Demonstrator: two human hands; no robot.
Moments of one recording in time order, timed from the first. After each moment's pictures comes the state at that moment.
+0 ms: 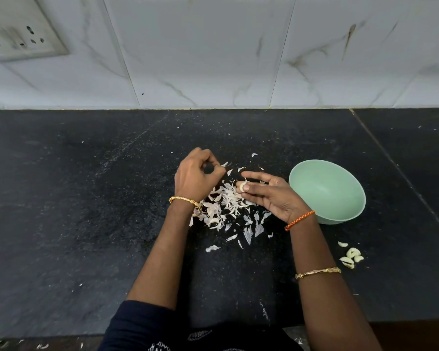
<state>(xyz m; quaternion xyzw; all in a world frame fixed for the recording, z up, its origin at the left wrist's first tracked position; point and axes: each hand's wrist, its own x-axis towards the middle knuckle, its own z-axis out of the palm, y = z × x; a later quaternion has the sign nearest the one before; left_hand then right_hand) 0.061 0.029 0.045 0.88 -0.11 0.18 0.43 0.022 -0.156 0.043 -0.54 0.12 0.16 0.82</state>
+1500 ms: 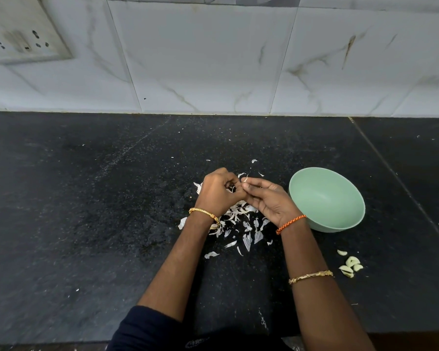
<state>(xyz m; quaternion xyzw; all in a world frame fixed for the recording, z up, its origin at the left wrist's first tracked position) 0.050 -0.004 0.032 0.88 -0.17 0.09 0.44 0.030 -0.145 0.037 -0.50 0.17 0.10 0.84</state>
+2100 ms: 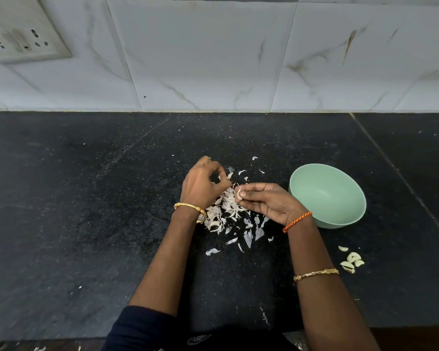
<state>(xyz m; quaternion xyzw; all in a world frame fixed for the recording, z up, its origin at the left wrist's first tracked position) 0.060 0.024 0.035 0.90 -0.14 0.13 0.39 0.025 -0.151 0.042 -0.56 0.13 0.22 0.79</state>
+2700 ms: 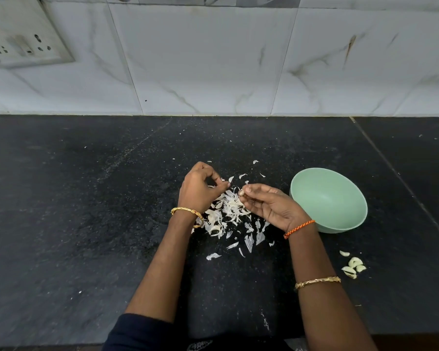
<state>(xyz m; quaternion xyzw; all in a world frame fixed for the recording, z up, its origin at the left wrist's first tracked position) 0.063 0.032 0.030 0.88 -0.11 0.07 0.46 0.024 -0.153 0.040 -0.50 0.14 0.19 0.83</state>
